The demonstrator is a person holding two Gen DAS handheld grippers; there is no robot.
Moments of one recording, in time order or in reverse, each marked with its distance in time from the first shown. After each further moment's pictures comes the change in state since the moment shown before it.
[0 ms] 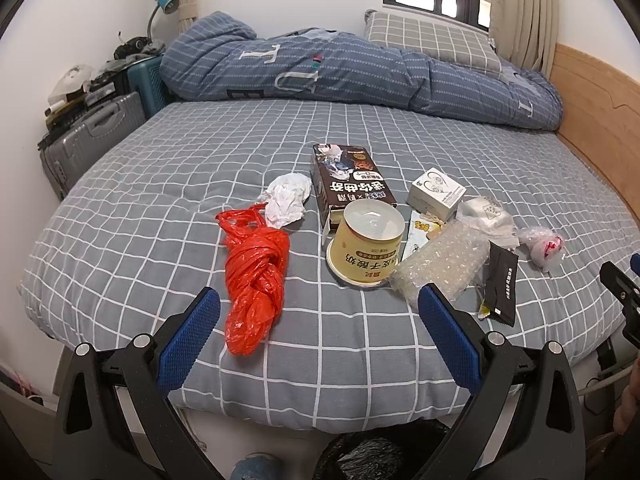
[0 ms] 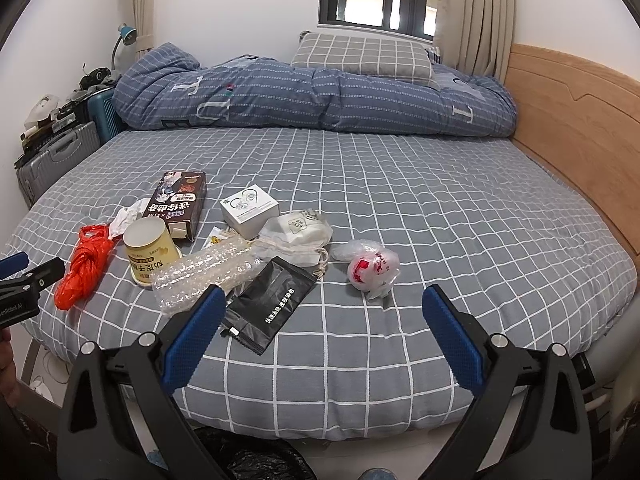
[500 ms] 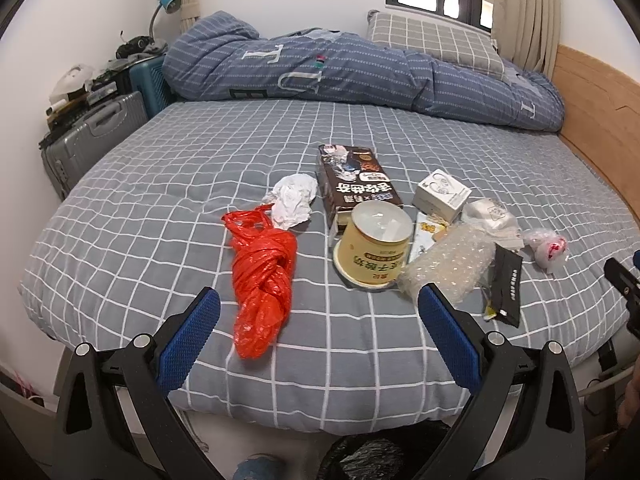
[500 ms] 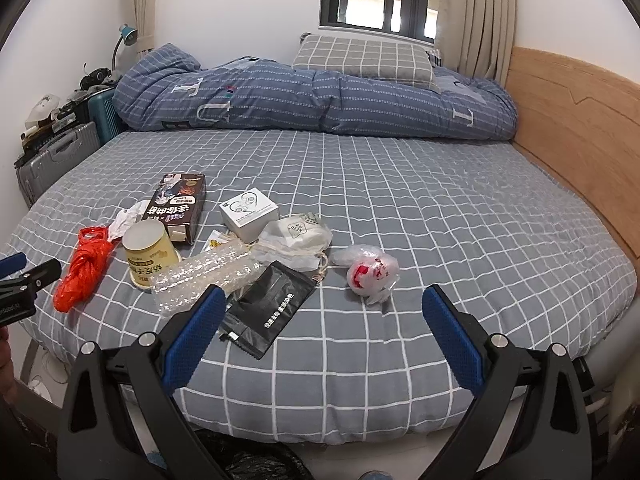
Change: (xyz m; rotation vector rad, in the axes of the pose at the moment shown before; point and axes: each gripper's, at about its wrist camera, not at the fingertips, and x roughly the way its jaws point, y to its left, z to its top) left arm 0.003 0.007 0.002 0.006 0.013 0.017; right arm 0.006 0.000 0.006 -0.020 -0.003 -0.017
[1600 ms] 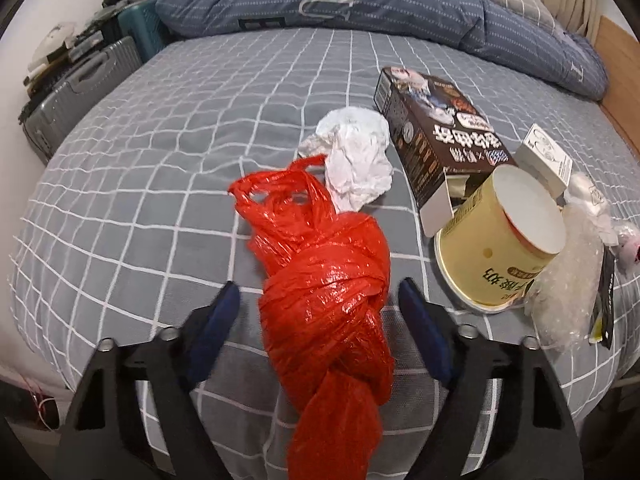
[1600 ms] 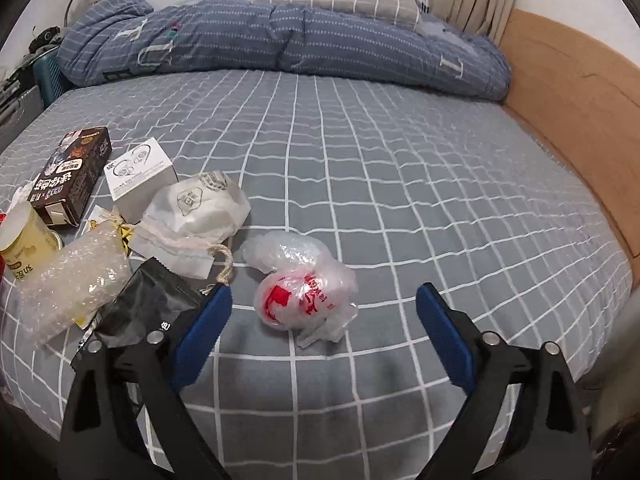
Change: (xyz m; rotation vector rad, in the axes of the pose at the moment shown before) left arm 0.138 0.050 0.018 -0.028 0.232 0.018; right arm 0.153 -0.046 0.005 0.004 0.207 -0.102
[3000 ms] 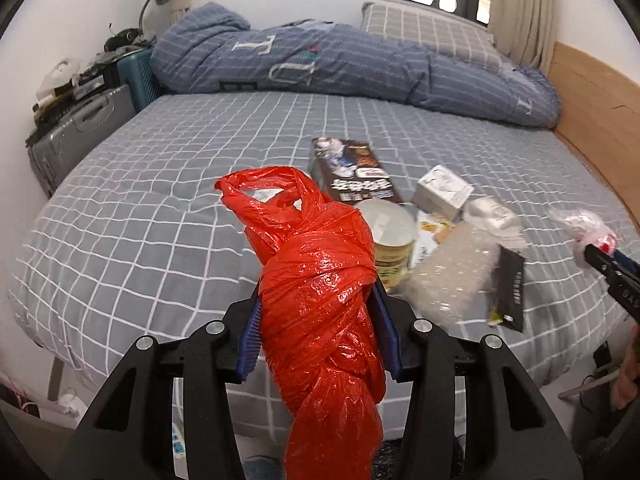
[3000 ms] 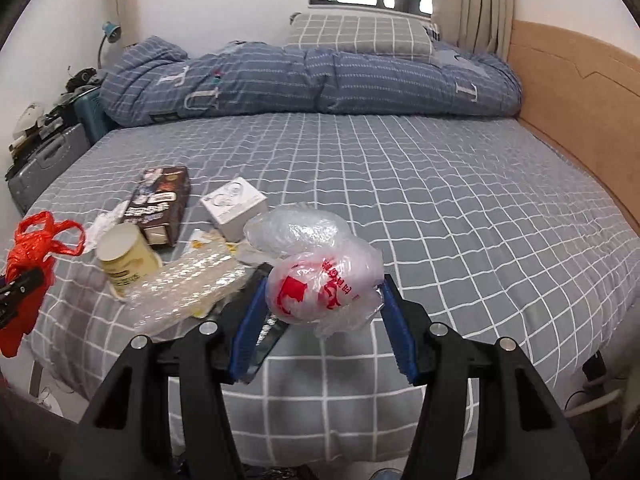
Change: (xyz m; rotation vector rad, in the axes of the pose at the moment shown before) left arm -0.120 -0.048 -0.041 0.023 -0.222 -0.082; right arm -0.115 0.034 -0.023 0.046 -0.152 0.144
